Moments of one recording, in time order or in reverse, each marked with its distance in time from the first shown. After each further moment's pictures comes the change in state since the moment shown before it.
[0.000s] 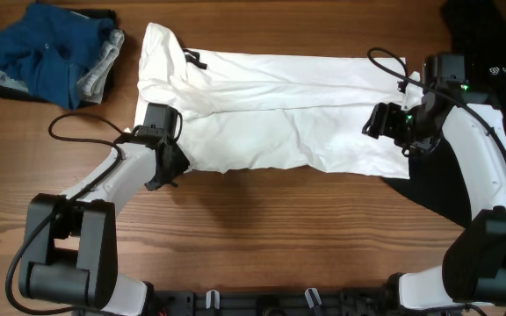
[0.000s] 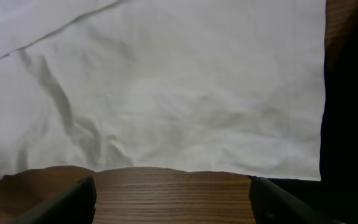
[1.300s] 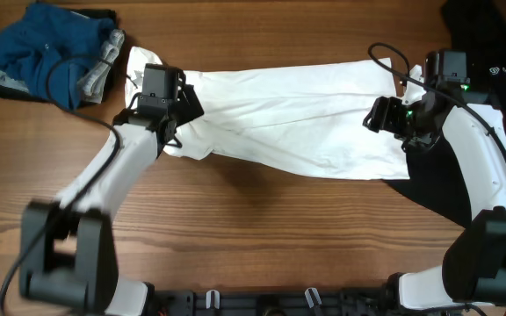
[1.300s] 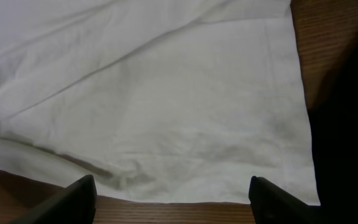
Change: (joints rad) left arm -0.047 -0.042 0.203 0.136 -0.071 0.232; right arm 0.000 0.000 0.000 0.066 0.000 0.000
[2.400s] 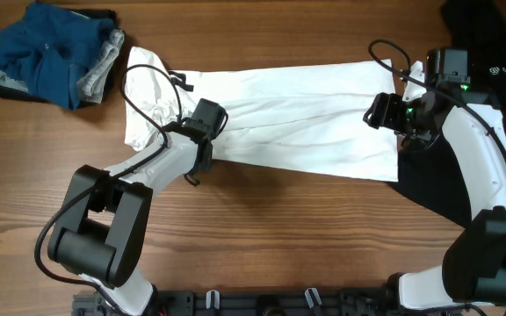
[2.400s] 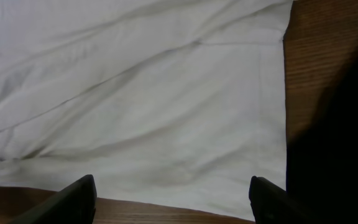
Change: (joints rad) left arm -0.181 0.185 -0.068 -0.186 -0.188 0.237; right arm 0.000 0.000 0.000 0.042 0.000 0.000
